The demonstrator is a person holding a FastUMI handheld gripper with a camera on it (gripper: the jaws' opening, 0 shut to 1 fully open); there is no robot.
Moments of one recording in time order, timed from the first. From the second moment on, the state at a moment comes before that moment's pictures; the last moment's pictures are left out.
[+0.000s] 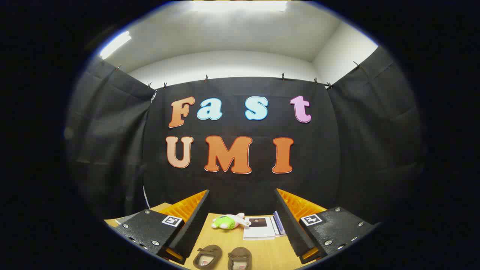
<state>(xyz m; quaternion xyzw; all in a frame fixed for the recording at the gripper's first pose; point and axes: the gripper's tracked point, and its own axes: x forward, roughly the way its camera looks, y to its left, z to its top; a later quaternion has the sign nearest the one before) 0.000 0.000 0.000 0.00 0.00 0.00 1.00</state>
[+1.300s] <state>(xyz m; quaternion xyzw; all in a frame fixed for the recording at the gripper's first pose) -0.001 0.053 -0.006 0.01 -0.02 0.08 1.00</state>
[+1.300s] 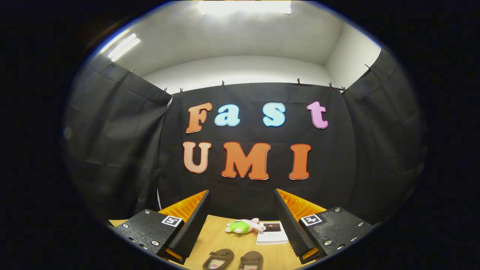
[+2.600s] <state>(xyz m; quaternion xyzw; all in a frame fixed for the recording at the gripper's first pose) 0.035 0.246 -0.234 0.17 0.33 0.31 0.88</state>
